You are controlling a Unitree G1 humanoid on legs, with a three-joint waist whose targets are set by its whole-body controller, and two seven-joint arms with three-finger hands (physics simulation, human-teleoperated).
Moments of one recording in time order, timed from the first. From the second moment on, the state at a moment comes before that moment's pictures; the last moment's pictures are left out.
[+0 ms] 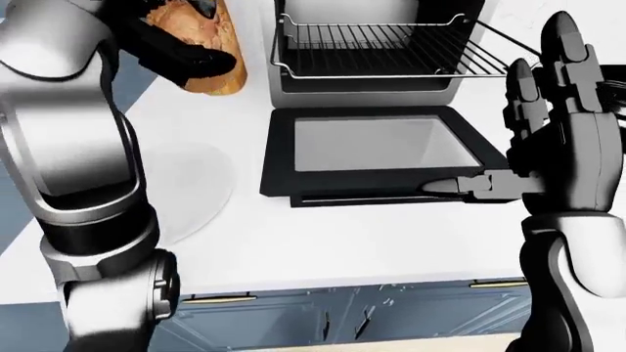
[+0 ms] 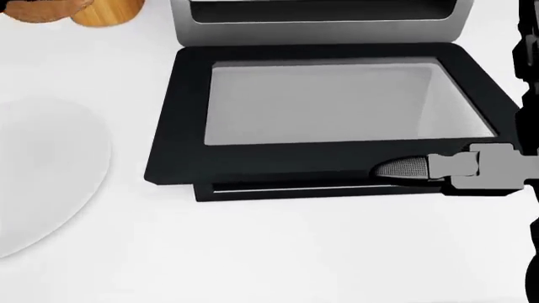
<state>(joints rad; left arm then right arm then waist) -1.13 0.45 0.10 -0.22 0.49 0.94 -0.54 -0.37 -0.21 -0.22 -0.90 0.00 0.77 0.02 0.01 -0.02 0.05</state>
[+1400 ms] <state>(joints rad) -1.55 0.07 -0.02 0.41 0.46 0.59 -0.42 -0.30 -0.20 -0.26 -0.94 0.02 0.75 0.02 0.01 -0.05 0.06</state>
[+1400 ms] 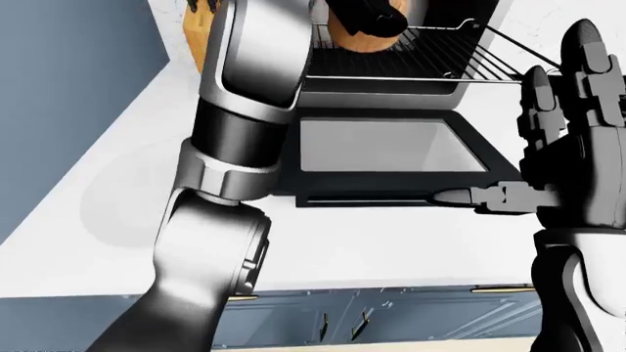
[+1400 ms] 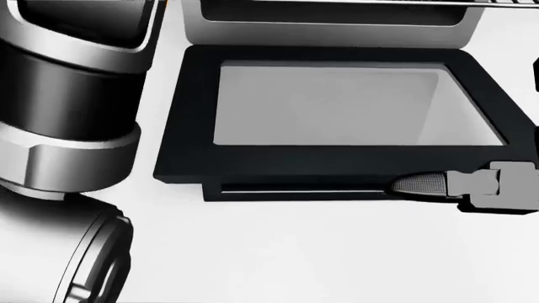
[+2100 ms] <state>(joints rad) -1.61 0.01 -0.04 0.61 0.46 0.44 -0.36 -0.28 -0.20 -0.27 -0.95 0.03 0.73 0.02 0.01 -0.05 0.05</state>
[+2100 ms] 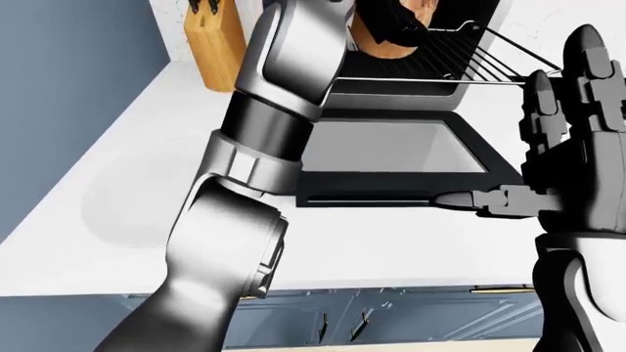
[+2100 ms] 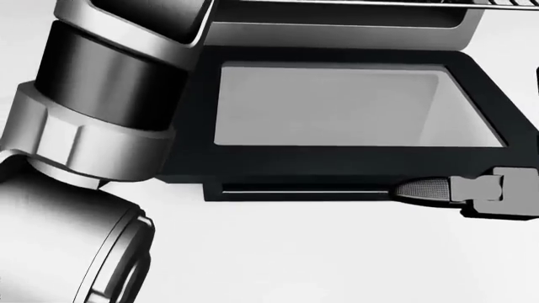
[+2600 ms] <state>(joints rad) -1.59 0.01 -0.04 0.61 0.49 0.43 -0.37 -0.28 -0.20 -0.27 -0.94 0.03 0.73 0.02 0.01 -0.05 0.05</state>
